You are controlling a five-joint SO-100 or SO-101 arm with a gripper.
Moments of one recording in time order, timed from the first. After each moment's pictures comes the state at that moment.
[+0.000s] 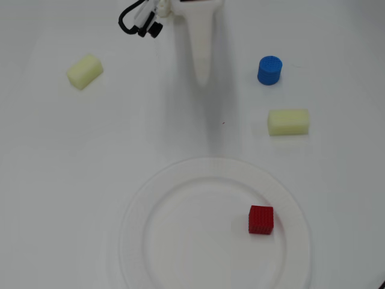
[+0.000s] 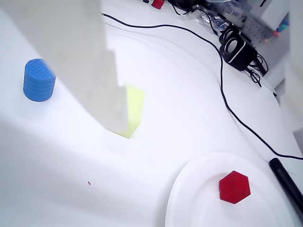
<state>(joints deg) -4.0 138.8 126.2 62.8 -0.3</state>
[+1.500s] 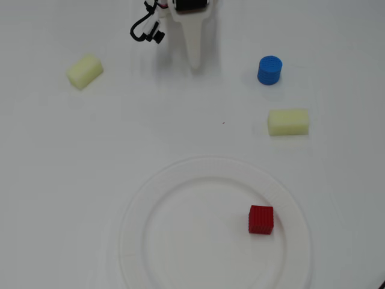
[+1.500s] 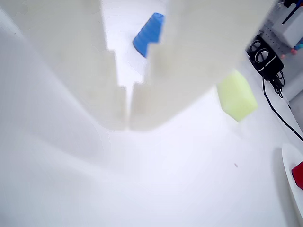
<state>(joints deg) -3.3 197.0 184.9 68.8 -1.4</state>
